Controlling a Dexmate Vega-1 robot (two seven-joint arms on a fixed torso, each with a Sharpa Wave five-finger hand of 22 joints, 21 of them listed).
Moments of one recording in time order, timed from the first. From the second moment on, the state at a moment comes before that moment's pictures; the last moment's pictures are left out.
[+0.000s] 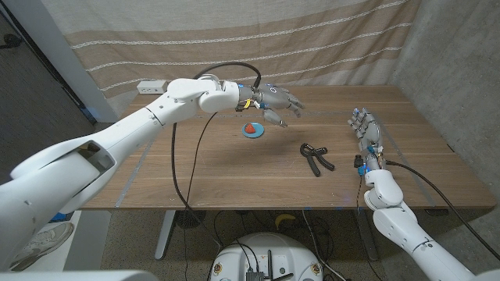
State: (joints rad) left arm 0.23 0.63 0.87 -1.60 0.89 -0.56 -0.28; left_hand 0.47 -0.04 0.70 -0.20 0.18 0.40 -0.10 0.29 0.18 0.16 -0.12 0.21 0.18 0.17 -0.04 0.19 0.17 0.09 0.06 0.55 0.17; right arm -1.17 -0.49 -0.21 -1.49 0.56 0.55 -0.24; right_hand 0.23 0.14 0.46 -0.10 0.20 0.34 0.05 0.21 0.18 0.27 0.04 0.26 0.21 0.12 0.02 0.32 0.29 0.27 0.08 0.24 0.18
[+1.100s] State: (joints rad) left arm 0.19 0.59 0.94 -1.51 1.02 -0.62 -0.17; left_hand 0.76 -0.13 0.66 -0.19 0.18 0.61 -0.18 0.34 0.19 0.21 -0.15 0.20 0.18 0.20 -0.04 0.19 0.17 0.15 0.04 0.50 0.17; right arm -1.20 -0.49 -0.20 -1.51 0.58 0.52 -0.25; right_hand 0.23 0.14 0.46 -0.10 0.20 0.38 0.06 0.21 0.18 0.29 0.04 0.25 0.21 0.12 0.02 0.32 0.29 0.27 0.08 0.23 0.18
